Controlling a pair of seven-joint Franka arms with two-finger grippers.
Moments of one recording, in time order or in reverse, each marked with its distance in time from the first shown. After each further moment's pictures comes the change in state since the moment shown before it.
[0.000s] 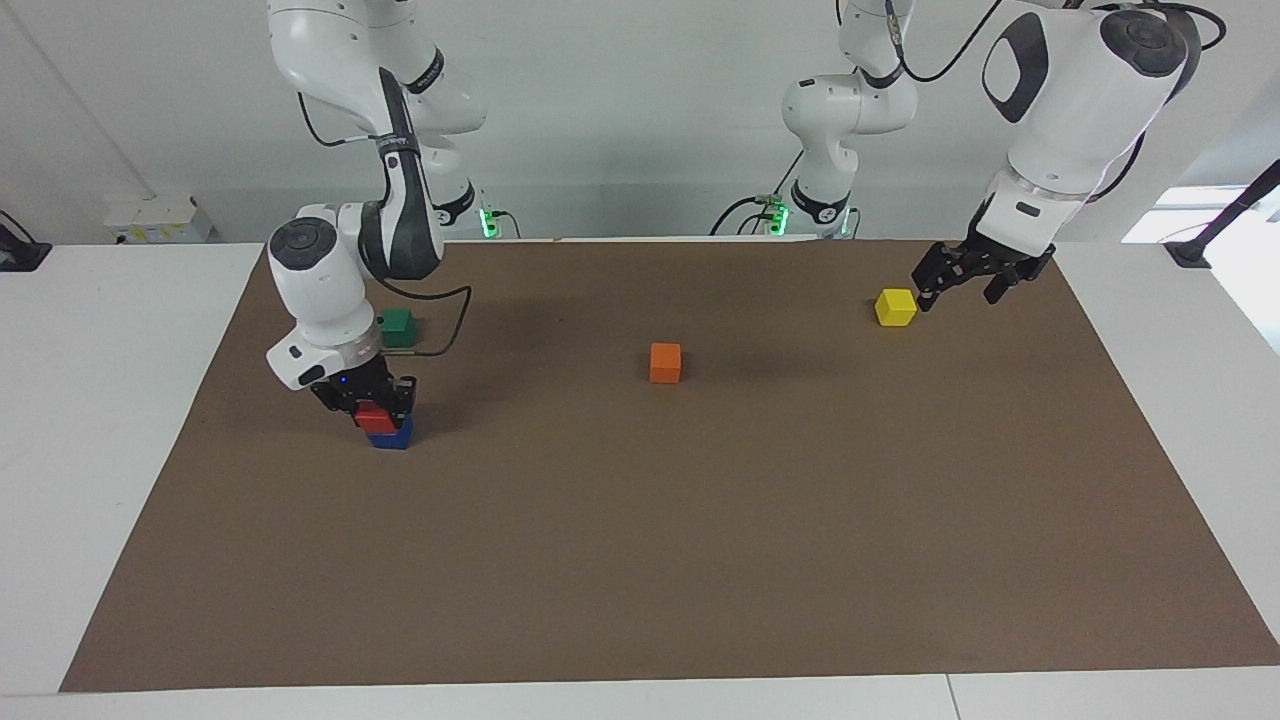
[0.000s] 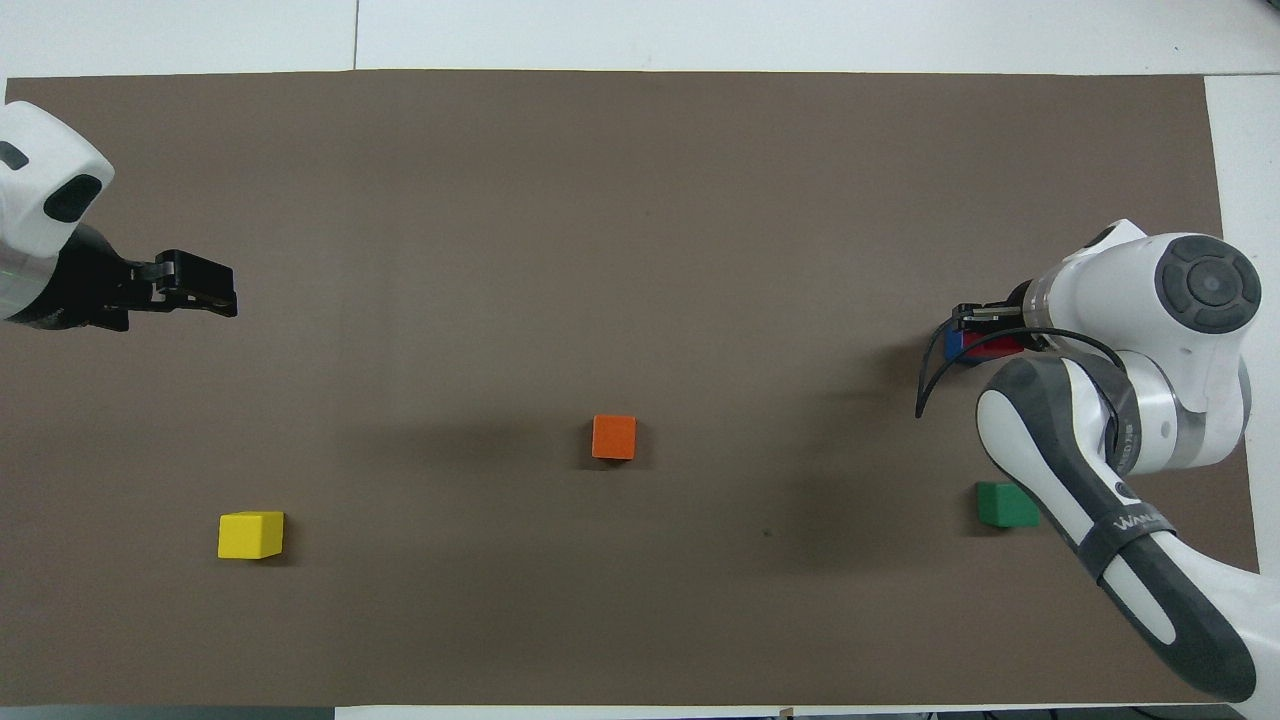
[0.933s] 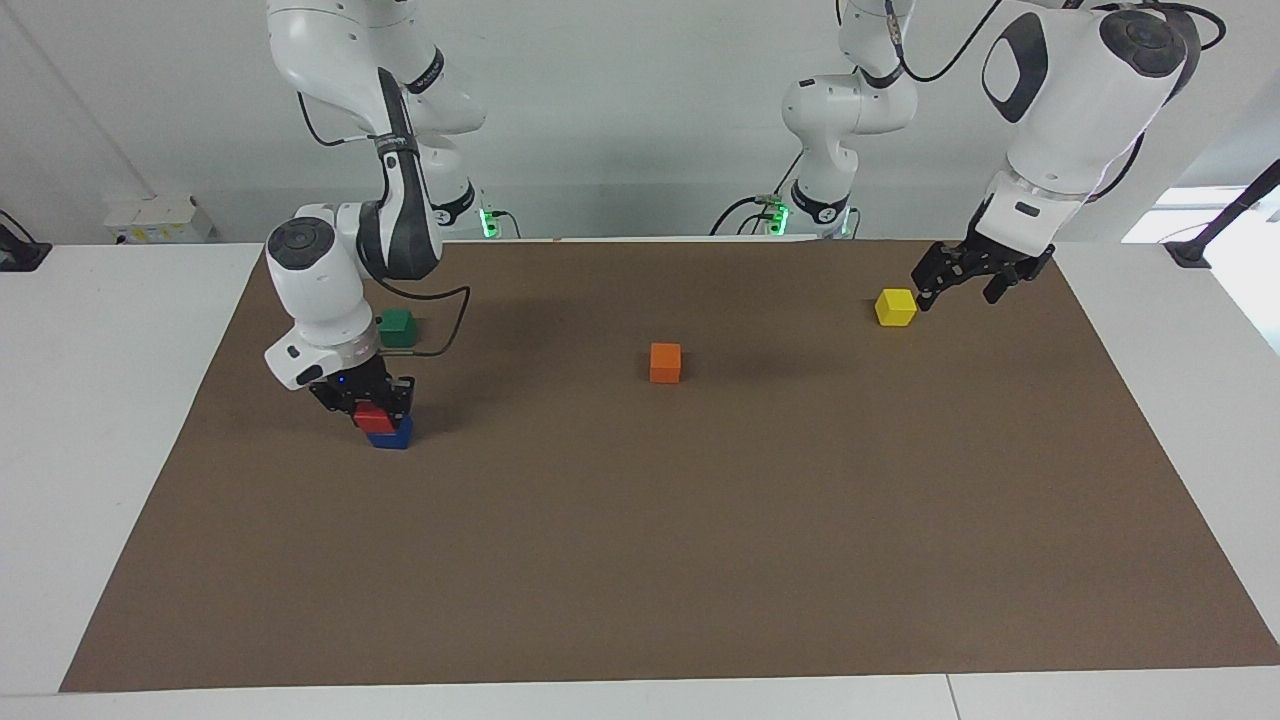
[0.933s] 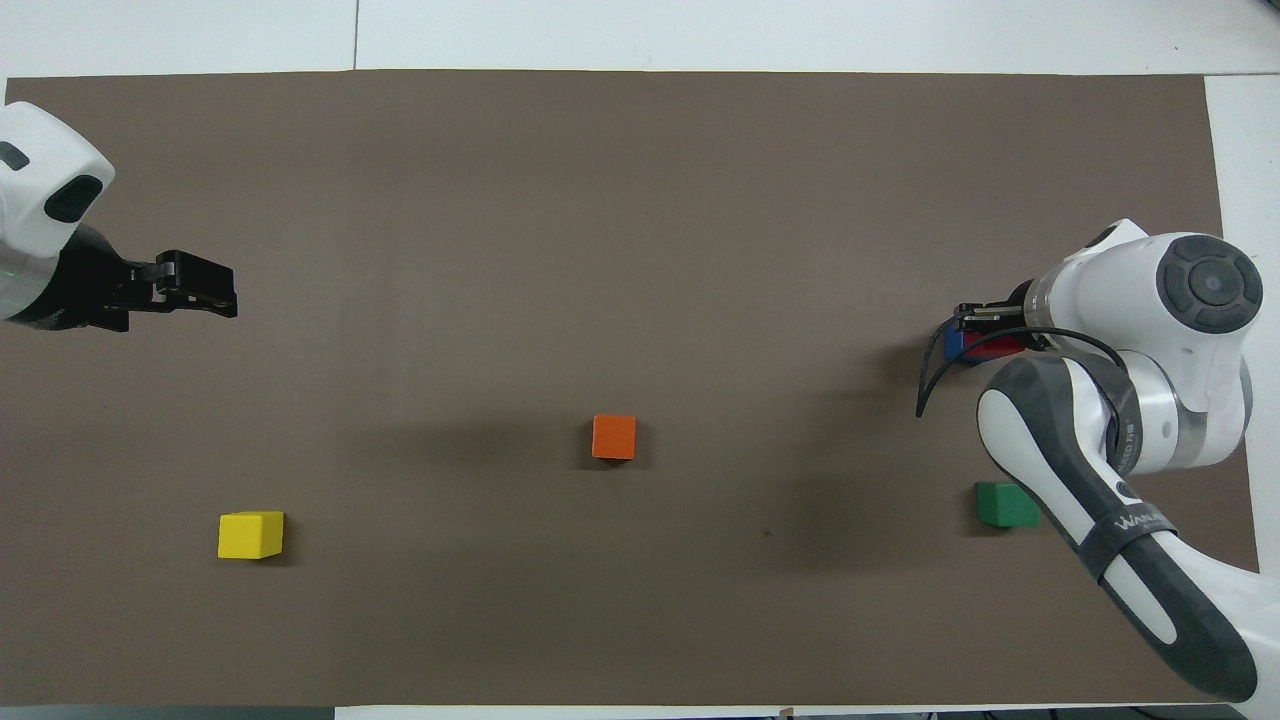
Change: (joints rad) left arm 0.000 0.000 0.000 0.000 0.000 -0.001 0.000; right arm -0.001 0.000 0.000 0.000 0.000 0.000 0.000
